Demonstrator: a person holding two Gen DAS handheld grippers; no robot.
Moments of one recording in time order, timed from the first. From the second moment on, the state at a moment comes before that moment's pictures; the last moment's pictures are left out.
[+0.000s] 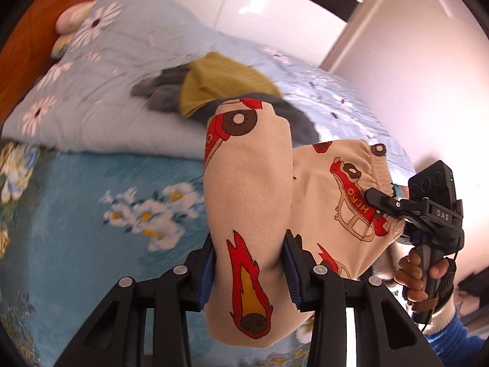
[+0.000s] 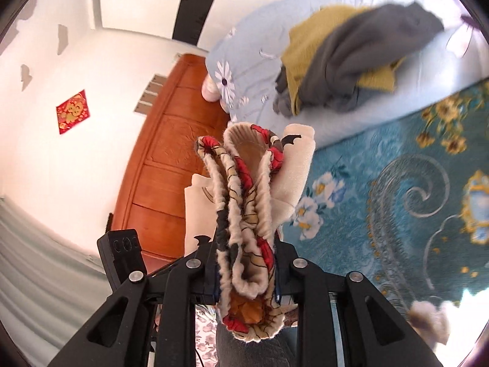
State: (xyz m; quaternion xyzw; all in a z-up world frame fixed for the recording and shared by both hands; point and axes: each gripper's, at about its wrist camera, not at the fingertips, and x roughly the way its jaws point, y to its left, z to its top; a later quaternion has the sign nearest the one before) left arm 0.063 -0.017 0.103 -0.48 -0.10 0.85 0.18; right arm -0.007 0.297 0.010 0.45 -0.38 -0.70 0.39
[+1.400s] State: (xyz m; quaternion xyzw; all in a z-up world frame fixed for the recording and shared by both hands) left arm 0.066 0.291 0.039 -0.59 -0.17 0.69 0.38; right arm 0.089 0.686 0.006 0.44 -0.43 -0.78 0.13
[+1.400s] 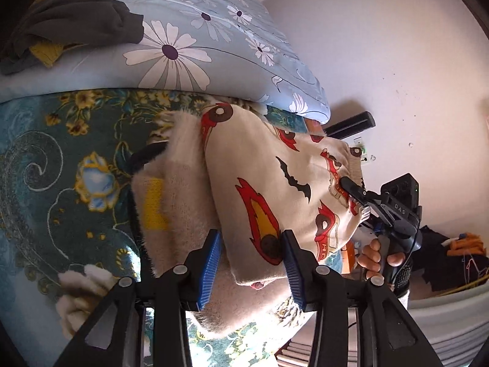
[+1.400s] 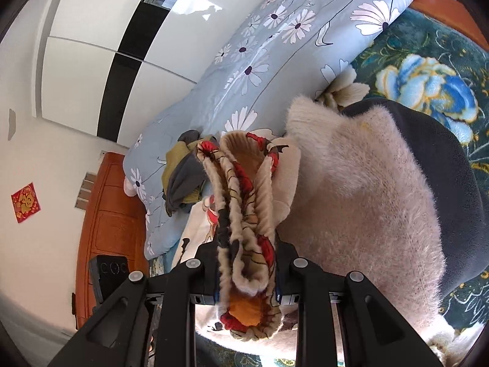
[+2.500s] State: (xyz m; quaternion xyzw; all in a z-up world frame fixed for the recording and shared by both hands) left arm 0.088 0.263 0.038 -0.60 -0.19 0.68 0.38; right arm 0.122 0.719 0.026 0.41 -0.44 -0.79 0.09
